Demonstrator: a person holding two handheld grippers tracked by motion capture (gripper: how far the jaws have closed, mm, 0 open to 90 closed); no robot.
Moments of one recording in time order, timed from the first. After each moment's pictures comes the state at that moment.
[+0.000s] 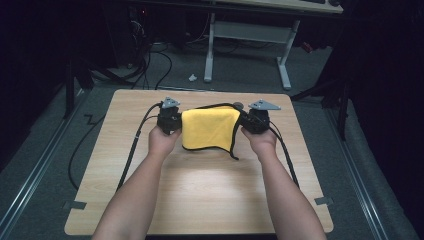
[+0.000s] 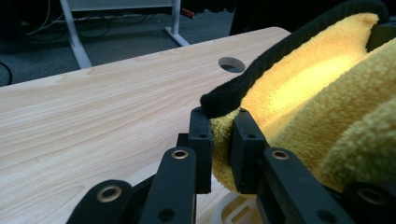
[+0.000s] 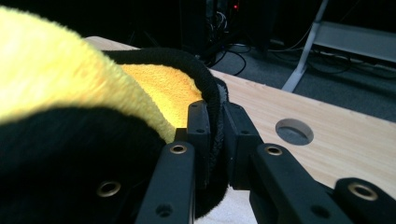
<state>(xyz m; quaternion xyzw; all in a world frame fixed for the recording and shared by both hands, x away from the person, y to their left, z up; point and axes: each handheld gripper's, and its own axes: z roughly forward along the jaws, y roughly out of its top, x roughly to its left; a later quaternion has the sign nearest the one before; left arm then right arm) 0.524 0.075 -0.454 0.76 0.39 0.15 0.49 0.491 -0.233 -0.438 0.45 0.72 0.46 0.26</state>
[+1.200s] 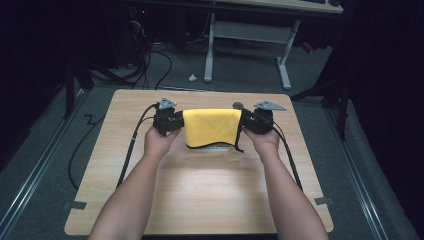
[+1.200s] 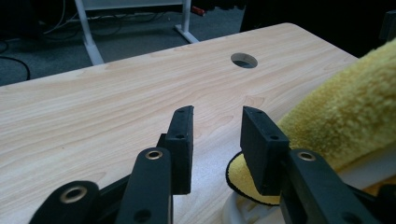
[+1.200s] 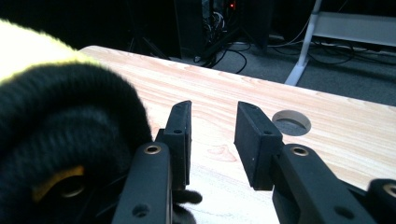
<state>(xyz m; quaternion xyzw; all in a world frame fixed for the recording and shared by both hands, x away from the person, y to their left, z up) 0.520 0.086 -0.452 0.76 0.40 0.17 0.48 0.492 -0.245 -0.437 0.47 0.71 0.47 0.25</state>
